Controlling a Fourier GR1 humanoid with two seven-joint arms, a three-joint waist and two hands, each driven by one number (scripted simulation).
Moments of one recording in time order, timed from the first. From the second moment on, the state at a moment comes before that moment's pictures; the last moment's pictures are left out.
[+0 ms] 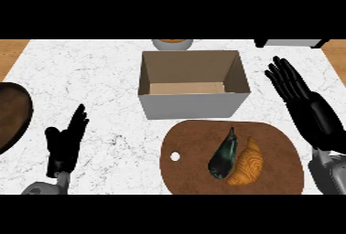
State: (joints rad) left arm -0.06 0.37 -0.26 -1.37 0.28 0.37 0.06; right arm -0.23 -0.42 0.13 -1.64 -0.31 0.09 -0.13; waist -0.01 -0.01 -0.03
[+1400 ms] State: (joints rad) left arm -0.11 0.60 -0.13 -1.29 0.09 0.34 0.03; right arm 0.26 -0.54 0.21 -1.67 0.02 -0.08 -0.06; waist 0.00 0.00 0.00
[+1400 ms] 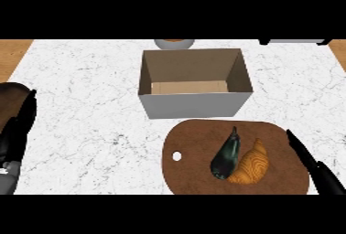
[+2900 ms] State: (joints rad) left arm -0.09 0.51 0.00 -1.31 -0.05 0.24 0.05; right arm -0.16 -0.40 0.30 -1.57 0.16 0.39 0.53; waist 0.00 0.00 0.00
